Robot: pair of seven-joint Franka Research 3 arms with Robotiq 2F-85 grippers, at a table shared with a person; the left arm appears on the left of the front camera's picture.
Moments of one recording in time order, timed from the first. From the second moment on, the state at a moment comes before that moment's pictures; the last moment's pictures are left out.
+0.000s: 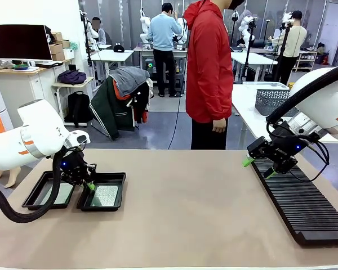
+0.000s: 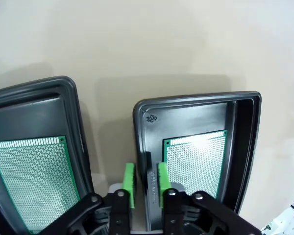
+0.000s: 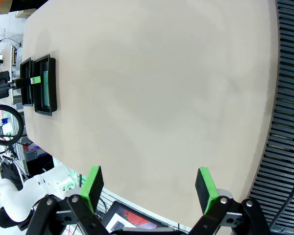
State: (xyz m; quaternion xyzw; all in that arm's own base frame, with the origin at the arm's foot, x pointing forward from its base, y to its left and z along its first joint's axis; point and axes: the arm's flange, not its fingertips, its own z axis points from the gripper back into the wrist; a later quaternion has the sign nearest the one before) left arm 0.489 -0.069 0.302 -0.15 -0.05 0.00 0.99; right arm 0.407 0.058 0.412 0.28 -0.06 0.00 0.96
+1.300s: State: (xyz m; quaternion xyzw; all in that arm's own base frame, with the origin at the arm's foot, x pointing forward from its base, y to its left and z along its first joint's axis) left arm 0.449 -0.103 0.408 -0.02 -0.06 0.03 1.00; right arm 0.407 0.058 0.412 0.28 -0.06 0.00 0.96
